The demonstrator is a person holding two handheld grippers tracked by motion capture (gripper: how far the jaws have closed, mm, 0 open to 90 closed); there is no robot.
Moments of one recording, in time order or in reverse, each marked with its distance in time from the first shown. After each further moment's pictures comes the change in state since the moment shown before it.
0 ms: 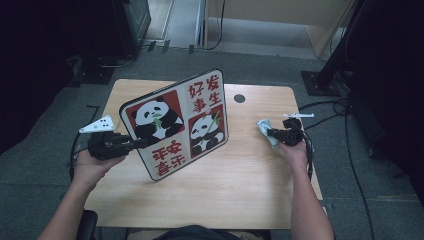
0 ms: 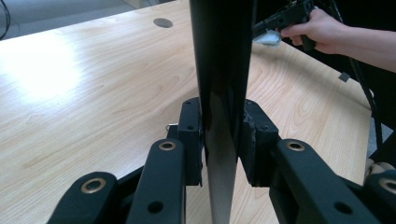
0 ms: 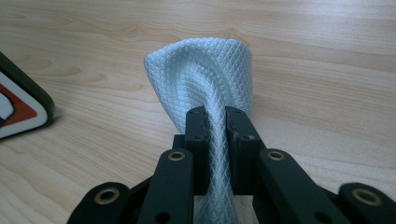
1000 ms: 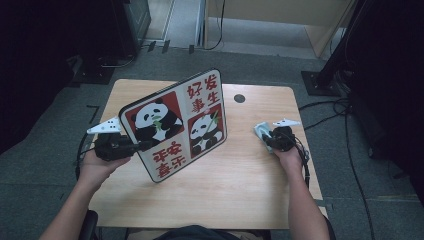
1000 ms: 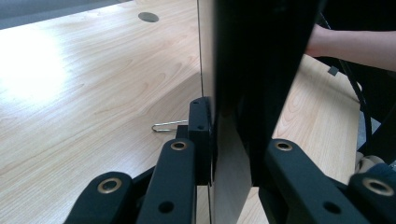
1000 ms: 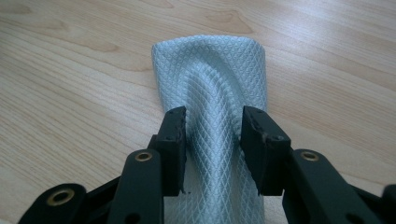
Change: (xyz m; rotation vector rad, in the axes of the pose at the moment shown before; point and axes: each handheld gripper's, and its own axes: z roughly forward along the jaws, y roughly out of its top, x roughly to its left) left arm -0.004 -0.001 0.014 0.020 -0.046 0.007; right arm 0.012 -0.023 0.025 -0.025 -0.140 -0.246
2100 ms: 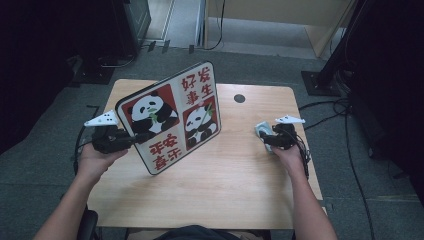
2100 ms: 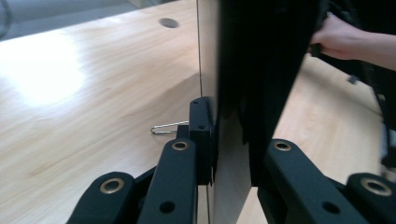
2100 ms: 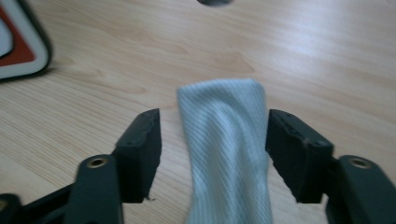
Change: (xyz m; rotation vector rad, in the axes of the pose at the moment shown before) left arm 0.017 0.006 0.000 -0.009 0.023 -0.011; right arm 0.009 0.016 -0.023 -0.080 0.018 0.048
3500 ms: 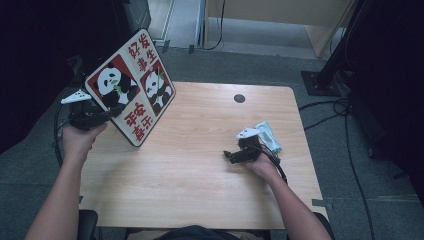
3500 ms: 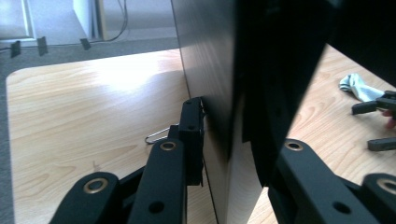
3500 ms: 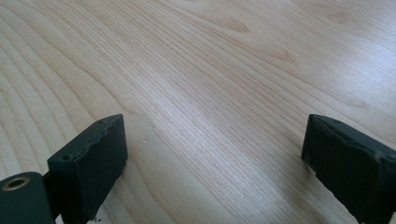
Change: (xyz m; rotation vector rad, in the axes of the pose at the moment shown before) left arm 0.092 0.005 -0.032 -0.100 0.345 -0.161; right arm 0.097 -0.016 0.050 0.067 0.240 -0.249
